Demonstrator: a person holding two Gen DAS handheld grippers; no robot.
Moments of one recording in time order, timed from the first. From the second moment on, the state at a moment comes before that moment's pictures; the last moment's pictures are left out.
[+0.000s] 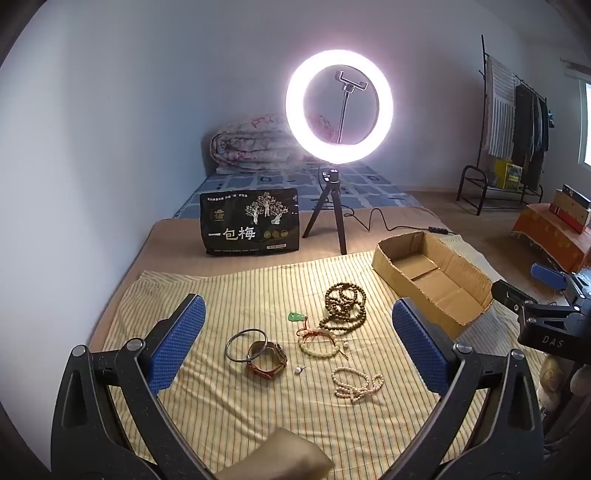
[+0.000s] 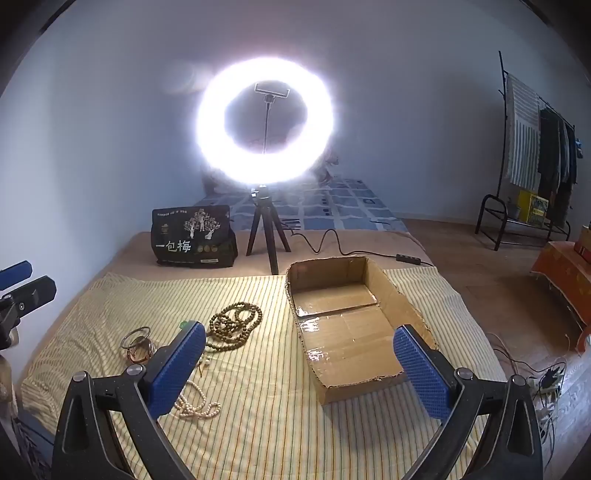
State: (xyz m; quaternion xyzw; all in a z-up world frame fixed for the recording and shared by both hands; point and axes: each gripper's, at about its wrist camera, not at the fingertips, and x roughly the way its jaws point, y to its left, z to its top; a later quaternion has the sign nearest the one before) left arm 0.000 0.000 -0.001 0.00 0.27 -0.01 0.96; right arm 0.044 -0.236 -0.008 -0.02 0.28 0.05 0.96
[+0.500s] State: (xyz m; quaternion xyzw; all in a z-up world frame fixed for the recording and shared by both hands) left arm 0.002 0.004 0.002 -0.01 0.26 -0.01 0.96; right arm 0.044 -0.243 -0.001 -0.02 0.28 0.06 0.96
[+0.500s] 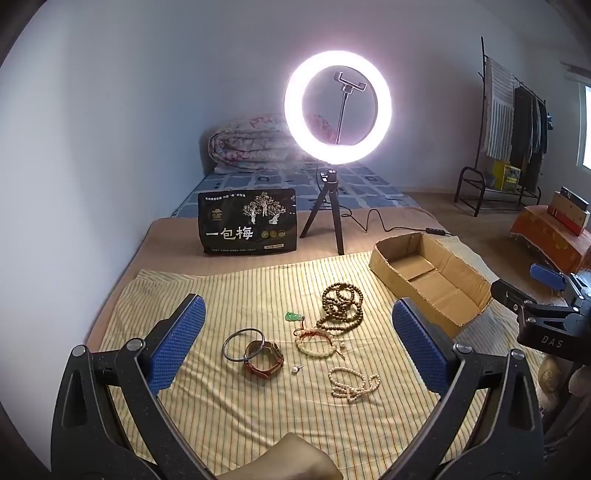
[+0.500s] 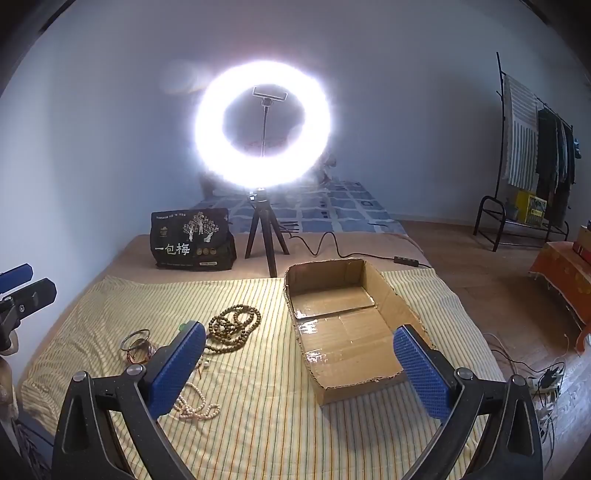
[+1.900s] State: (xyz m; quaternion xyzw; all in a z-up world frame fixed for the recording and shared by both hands) left arm -0.001 0.001 0.016 -0.02 0.26 -0.01 0.97; right arm 0.041 -0.238 -0.004 -0.03 0.28 0.06 0.96
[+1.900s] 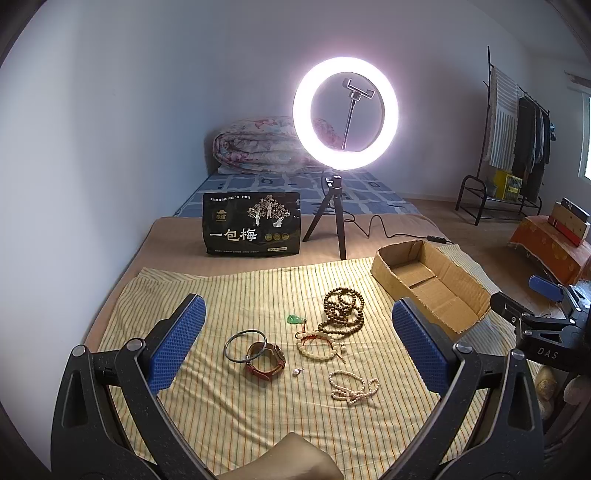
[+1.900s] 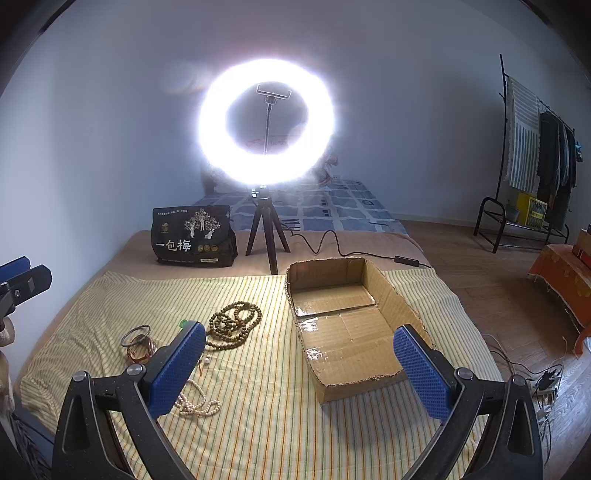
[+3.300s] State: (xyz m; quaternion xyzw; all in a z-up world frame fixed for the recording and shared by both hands) left arm 0.014 0.015 -0.002 -0.01 0.28 0.00 0.96; right arm 0.049 -0.226 -0.012 -0.04 0.30 0.08 0.95
